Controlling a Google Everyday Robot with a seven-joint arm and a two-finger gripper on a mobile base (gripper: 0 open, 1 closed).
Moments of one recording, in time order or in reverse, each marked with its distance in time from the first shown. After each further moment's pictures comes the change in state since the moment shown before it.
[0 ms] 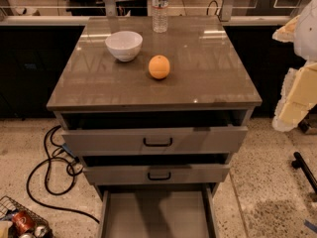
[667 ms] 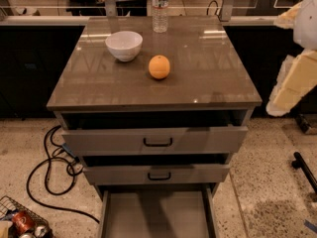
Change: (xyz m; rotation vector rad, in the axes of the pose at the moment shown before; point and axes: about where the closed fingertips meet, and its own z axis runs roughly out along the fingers) arm -0.005 -0.026 -0.004 0.081 -0.049 0.014
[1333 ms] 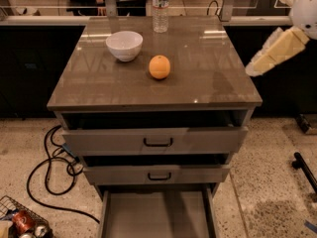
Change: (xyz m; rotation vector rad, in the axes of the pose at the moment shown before) arm -0.015 -0.092 0.024 0.191 -0.346 0.113
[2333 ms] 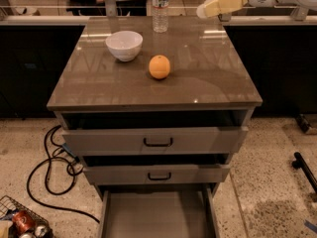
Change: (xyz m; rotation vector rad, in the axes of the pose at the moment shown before) arm -0.100 -0.109 0.089 0.074 -0.525 0.174
